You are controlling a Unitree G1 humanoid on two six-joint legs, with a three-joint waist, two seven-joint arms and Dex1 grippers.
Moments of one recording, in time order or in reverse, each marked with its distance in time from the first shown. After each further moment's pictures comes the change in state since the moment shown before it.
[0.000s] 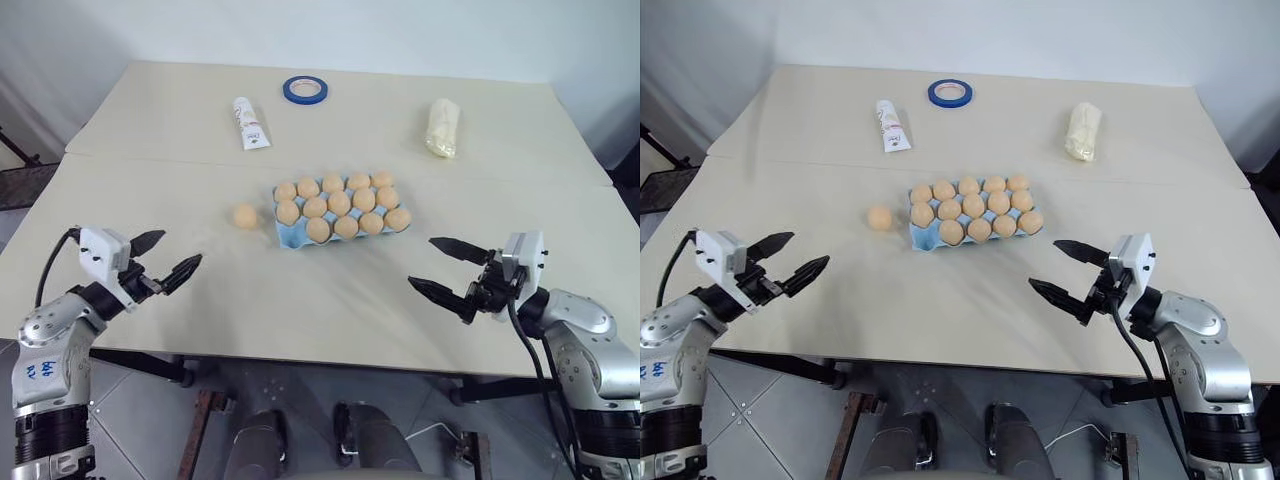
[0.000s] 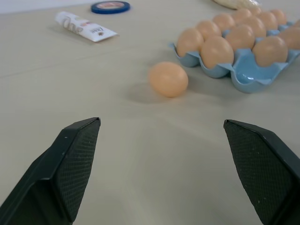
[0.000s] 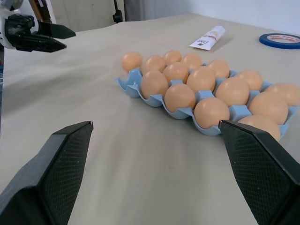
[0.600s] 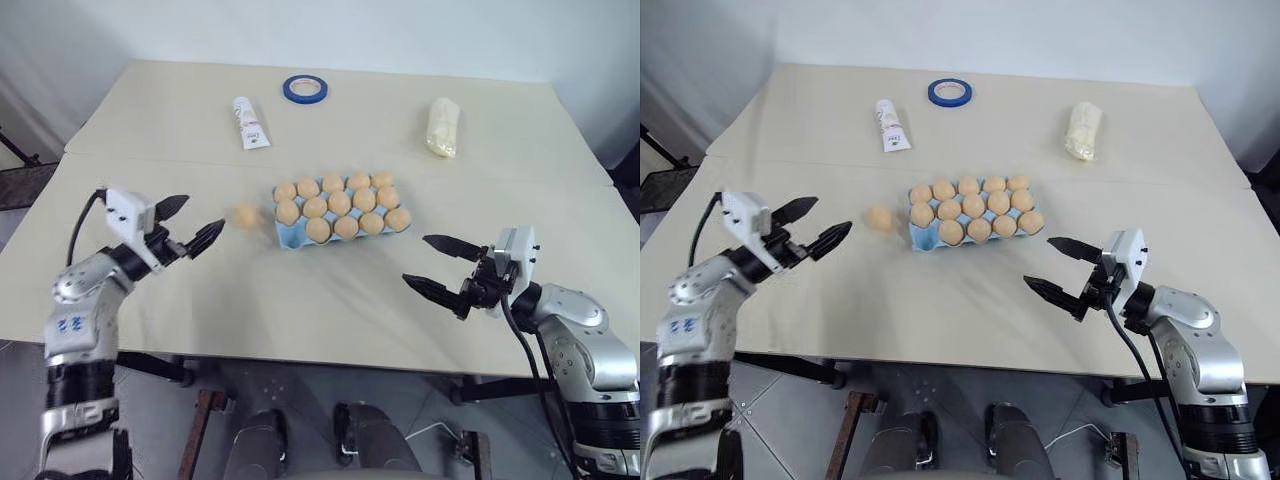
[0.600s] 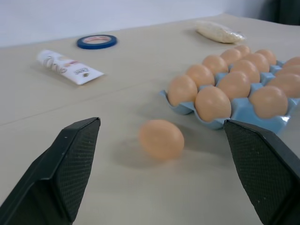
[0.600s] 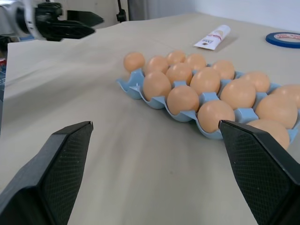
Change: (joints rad) left arm -0.330 -0.037 -0.164 0.277 0.038 -0.064 0.015; right arm -0.040 0.000 0.023 0.023 -0.005 0.013 -0.002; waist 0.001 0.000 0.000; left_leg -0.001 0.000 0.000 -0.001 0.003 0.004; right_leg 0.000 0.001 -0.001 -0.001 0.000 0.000
